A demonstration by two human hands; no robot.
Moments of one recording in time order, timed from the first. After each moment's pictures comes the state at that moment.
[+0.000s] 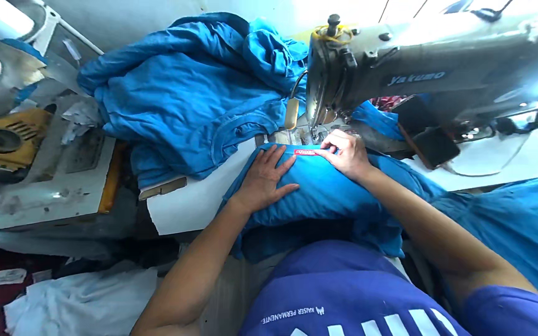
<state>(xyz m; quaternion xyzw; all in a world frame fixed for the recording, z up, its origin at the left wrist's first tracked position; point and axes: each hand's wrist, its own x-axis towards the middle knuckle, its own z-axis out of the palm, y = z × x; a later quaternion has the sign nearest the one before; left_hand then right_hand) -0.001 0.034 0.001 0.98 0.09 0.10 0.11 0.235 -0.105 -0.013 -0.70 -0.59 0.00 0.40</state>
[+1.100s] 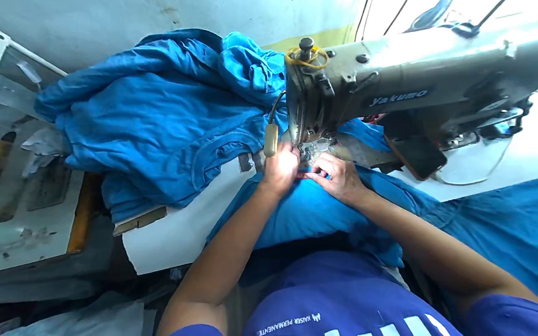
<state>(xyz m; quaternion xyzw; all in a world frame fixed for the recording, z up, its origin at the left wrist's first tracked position) 0.113 0.020 0.012 0.97 0.18 0.17 0.08 0.228 -0.121 -0.012 -0.70 -0.60 0.01 0.38</state>
